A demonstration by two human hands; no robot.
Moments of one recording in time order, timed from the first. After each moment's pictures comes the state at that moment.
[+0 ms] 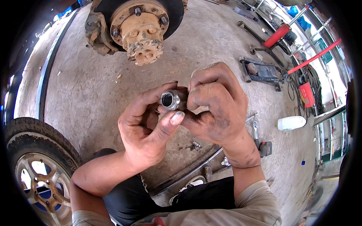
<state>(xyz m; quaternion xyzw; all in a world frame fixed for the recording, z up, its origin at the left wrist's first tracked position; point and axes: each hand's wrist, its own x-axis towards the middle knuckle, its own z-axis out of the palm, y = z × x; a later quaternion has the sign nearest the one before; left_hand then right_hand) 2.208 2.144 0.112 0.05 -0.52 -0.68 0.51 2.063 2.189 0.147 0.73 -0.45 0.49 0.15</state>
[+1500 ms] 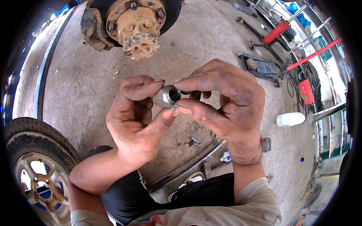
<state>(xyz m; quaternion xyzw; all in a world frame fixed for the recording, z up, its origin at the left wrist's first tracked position) 2.208 2.137 0.102 0.06 -0.57 -0.61 0.55 2.048 2.209 0.168 0.73 -0.47 0.50 0.00</state>
